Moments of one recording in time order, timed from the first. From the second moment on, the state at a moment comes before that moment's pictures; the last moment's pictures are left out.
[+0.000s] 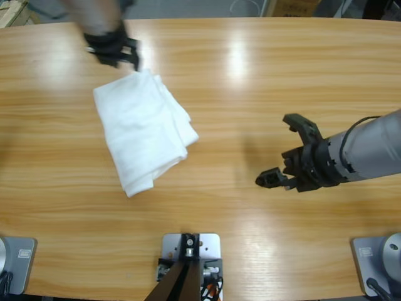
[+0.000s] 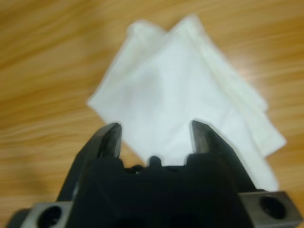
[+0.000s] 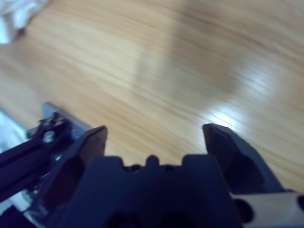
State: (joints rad) arm 0 -0.72 2.07 -1.90 1.21 0.25 -0.46; arm 1 0.78 1.53 -0.75 0.39 0.31 0.46
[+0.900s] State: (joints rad) arm 0 -0.70 2.02 -1.33 0.84 -0.11 0.46; arm 1 0.82 1.57 -0.95 0.39 0.35 0.41
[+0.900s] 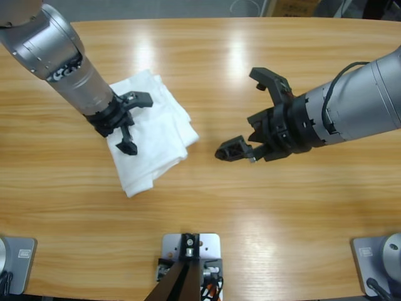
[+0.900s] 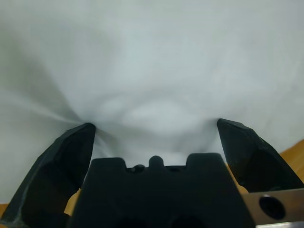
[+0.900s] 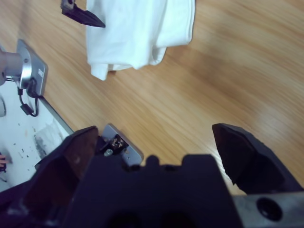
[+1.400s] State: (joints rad) arm 0 -0.79 2.02 -1.36 0.75 -0.22 -0.66; arm 1 0.82 1.57 -0.92 0.38 0.35 0.41
